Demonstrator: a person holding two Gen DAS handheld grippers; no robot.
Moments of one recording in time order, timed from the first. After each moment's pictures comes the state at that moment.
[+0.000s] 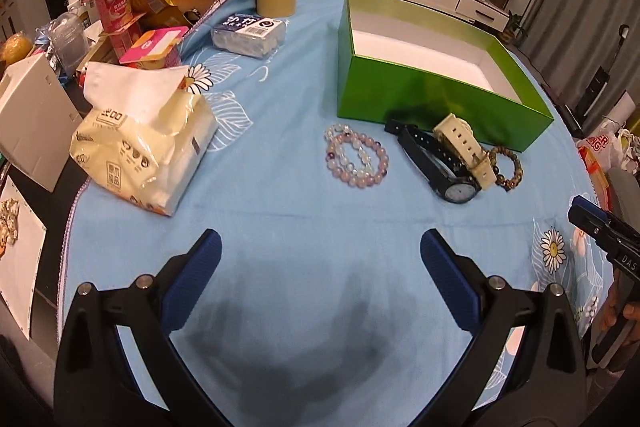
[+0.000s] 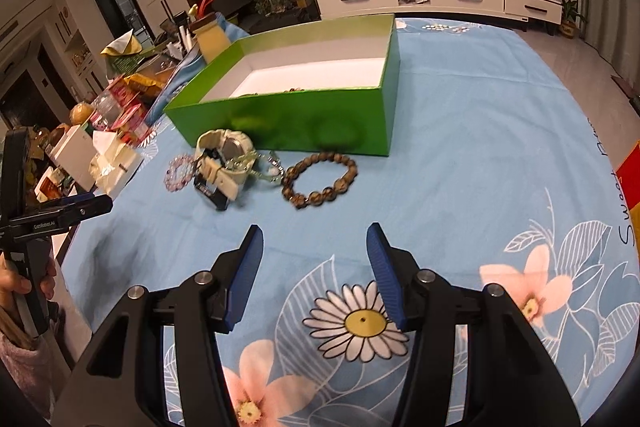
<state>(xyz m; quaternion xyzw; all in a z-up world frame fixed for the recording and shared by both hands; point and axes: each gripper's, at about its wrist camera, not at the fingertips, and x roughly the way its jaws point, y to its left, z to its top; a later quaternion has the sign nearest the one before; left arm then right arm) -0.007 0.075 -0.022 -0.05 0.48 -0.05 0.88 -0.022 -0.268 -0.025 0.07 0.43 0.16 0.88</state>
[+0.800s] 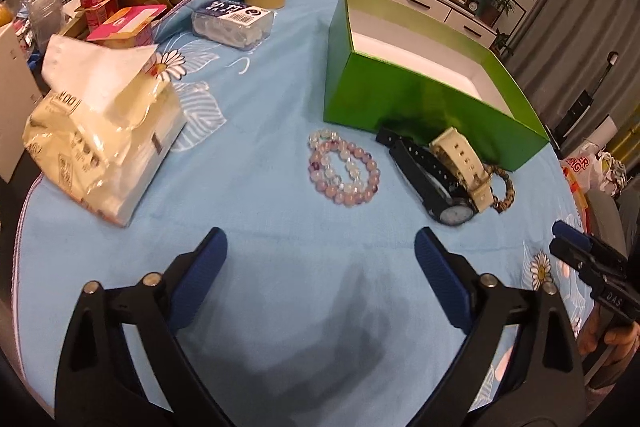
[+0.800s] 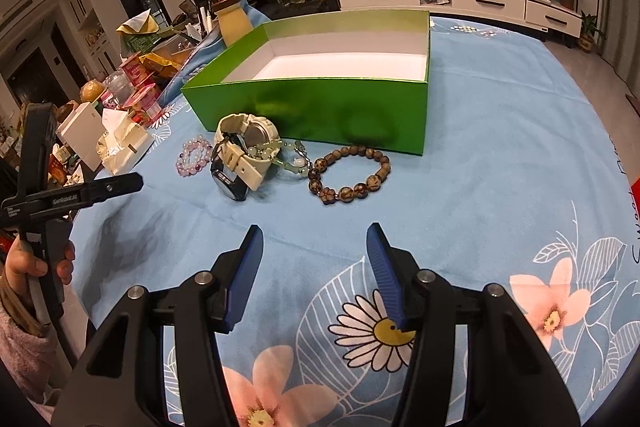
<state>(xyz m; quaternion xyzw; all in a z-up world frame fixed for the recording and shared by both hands) 0.021 0.077 -0.045 -0.11 0.47 -0.08 0.88 -0.016 -0.244 -0.032 0.05 0.43 0.19 0.88</state>
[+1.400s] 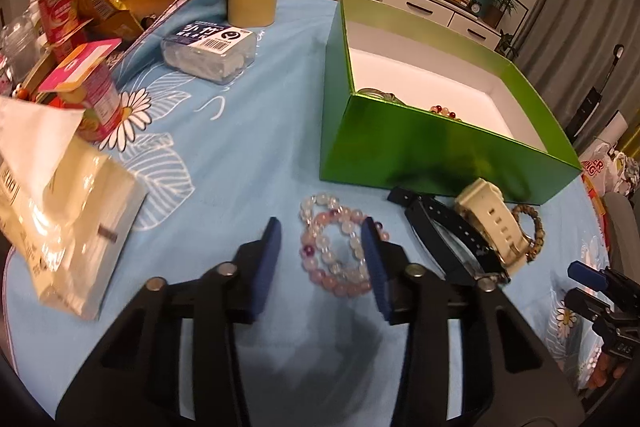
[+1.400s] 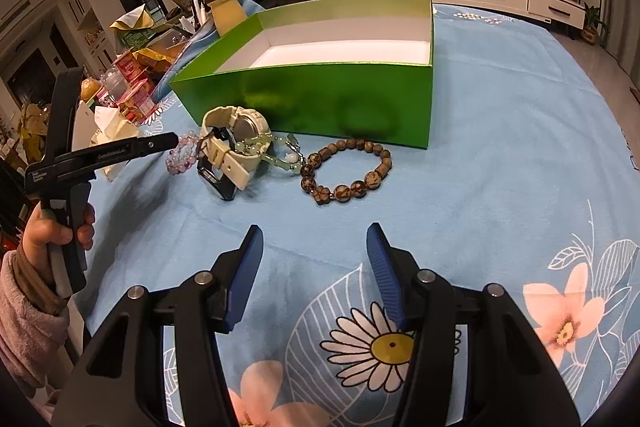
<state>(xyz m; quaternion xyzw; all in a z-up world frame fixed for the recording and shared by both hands) 0.078 0.062 -0.061 -0.08 0.45 -0.07 0.89 -0.003 -0.246 -0.048 0.05 0.45 0.19 0.87</state>
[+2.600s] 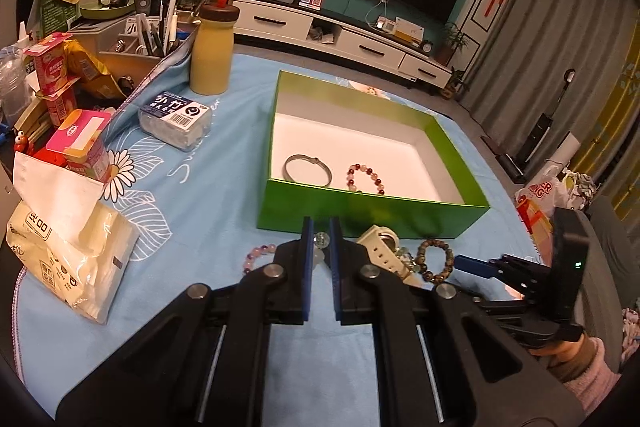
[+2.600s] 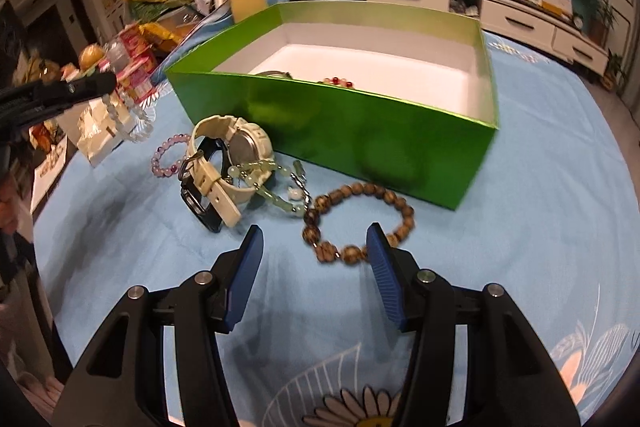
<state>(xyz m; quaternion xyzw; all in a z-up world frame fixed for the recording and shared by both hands) 0.044 0.059 0.013 -0.12 0.37 -0.14 0.91 0.039 -0.214 -0.056 -0.03 0.44 0.23 0.87</state>
